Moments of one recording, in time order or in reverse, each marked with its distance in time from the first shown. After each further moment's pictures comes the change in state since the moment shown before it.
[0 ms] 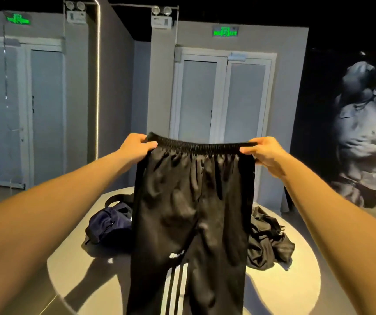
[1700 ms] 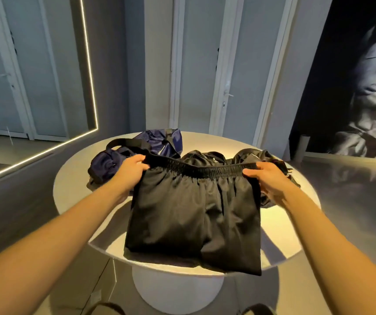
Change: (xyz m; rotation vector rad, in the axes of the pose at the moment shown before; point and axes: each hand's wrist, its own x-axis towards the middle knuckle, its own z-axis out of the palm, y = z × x) left_hand -0.123 -0.146 0.083 -0.248 -0.084 -0.419; right_hand -0.094 0.181 0.063 0.133 -0.168 0.378
